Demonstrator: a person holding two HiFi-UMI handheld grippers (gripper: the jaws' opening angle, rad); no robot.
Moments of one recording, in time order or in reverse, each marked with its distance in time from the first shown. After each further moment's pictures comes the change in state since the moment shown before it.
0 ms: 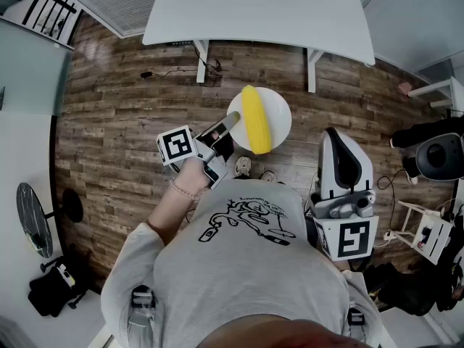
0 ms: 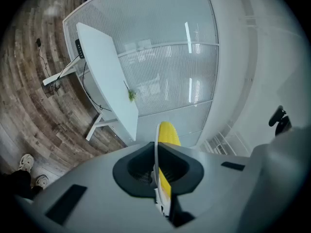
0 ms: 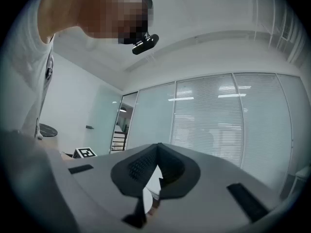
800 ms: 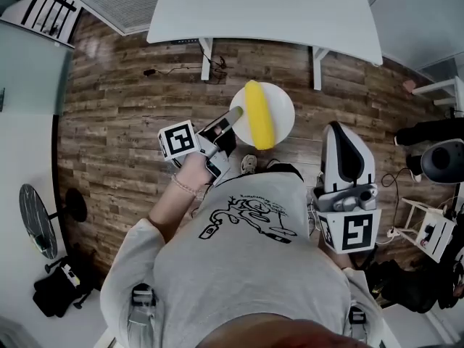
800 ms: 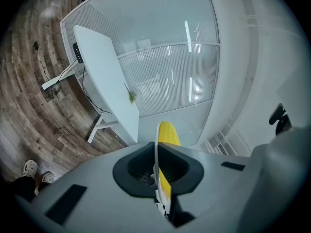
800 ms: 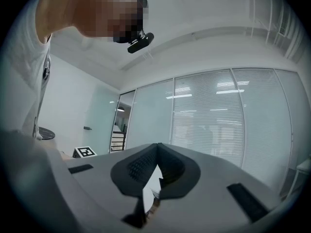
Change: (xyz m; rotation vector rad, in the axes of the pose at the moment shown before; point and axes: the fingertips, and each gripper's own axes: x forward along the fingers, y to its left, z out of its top) left arm -0.005 0.009 0.018 0.023 0.014 0.015; right arm 0.017 0.005 -0.014 0.040 0.006 -0.018
